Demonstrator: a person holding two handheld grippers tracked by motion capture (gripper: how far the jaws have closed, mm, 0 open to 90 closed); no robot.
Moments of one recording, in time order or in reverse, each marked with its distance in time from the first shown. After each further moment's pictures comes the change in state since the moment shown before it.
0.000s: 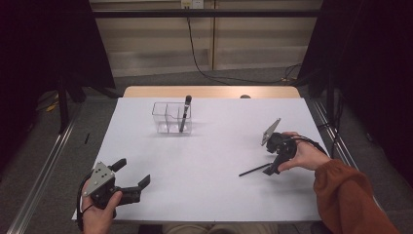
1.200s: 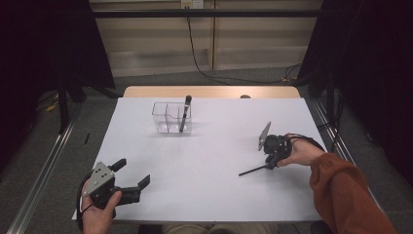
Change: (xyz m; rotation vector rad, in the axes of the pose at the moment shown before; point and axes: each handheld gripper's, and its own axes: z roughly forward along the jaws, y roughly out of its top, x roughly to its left) left arm 0.001 -0.001 0.000 0.006 -0.003 0.000; right arm -0.004 0.008 0.009 0.142 -0.006 -0.142
